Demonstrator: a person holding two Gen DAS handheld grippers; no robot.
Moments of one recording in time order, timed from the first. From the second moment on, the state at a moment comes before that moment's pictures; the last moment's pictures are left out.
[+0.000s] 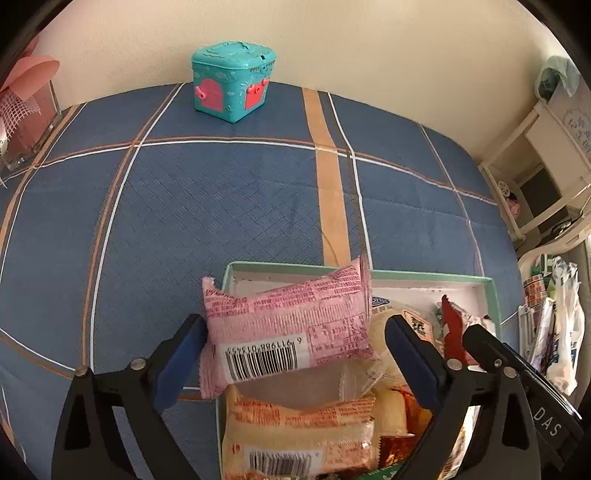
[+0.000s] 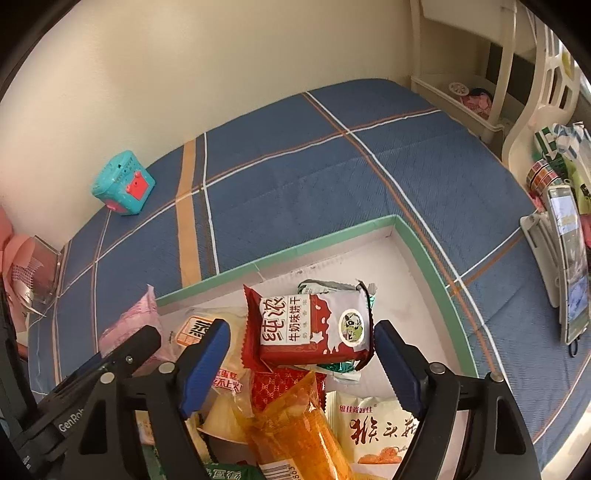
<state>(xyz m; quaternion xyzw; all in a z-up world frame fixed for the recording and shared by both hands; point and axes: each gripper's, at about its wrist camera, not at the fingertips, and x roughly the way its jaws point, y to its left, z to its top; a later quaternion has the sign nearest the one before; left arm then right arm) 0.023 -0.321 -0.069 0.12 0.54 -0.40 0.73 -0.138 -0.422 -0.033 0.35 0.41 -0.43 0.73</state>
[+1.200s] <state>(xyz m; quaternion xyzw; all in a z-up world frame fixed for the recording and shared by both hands) 0.063 -0.240 -0.026 0.12 0.51 -0.27 0.81 -0.093 -0.369 -0.005 0.26 0.42 -0.38 0.78</state>
